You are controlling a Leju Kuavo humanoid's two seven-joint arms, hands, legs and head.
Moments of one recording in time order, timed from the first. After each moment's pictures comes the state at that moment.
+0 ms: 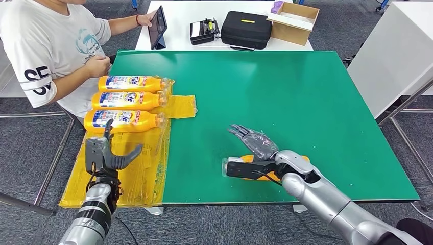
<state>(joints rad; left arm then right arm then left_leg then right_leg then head) -0.47 -0.15 0.14 -0.70 -0.20 0.12 -0.56 -0.45 -0.43 0.91 -1.32 0.58 0.13 -0.10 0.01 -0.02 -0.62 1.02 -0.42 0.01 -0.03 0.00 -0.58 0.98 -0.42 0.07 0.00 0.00</state>
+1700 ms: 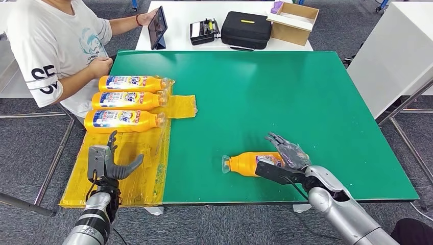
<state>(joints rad) -0.43 -0.14 0.16 -0.66 -0.22 0.09 -0.54 -0.22 -0.50 0.62 -1.36 0.66 0.13 -0.03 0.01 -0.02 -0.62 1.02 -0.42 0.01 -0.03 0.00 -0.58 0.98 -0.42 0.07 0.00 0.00</state>
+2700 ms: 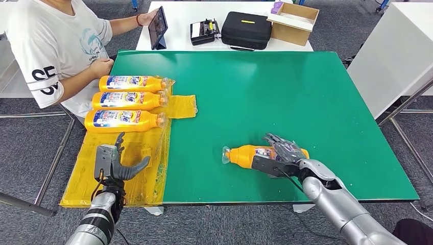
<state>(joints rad) -0.44 -0.15 0.12 -0.62 -0.21 0.09 -0.52 -0.35 -0.44 0.65 -1.16 0.68 0.22 -0.04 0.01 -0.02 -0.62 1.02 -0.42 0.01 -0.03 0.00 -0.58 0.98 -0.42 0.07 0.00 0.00</state>
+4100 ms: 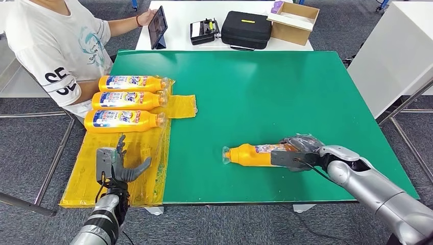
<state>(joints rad) -0.45 -0.17 0.12 -0.57 -0.13 0.09 -0.55 -0.53 -0.71 0.95 -1.22 0.42 0.35 0.00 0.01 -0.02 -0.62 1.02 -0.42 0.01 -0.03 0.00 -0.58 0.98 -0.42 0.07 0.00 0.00</state>
